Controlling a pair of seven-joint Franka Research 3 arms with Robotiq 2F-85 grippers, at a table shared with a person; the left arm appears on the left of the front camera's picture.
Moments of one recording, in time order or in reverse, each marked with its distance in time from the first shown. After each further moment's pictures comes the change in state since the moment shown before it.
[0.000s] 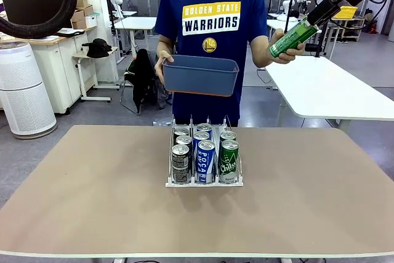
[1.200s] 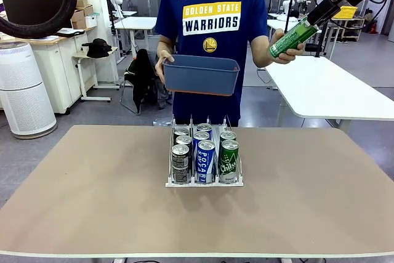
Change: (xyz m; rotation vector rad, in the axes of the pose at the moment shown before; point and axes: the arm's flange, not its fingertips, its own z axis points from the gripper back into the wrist) left arm 0.000 0.000 0.000 0.000 0.000 0.000; right arm 0.000 0.000 0.000 0.000 0.000 0.000
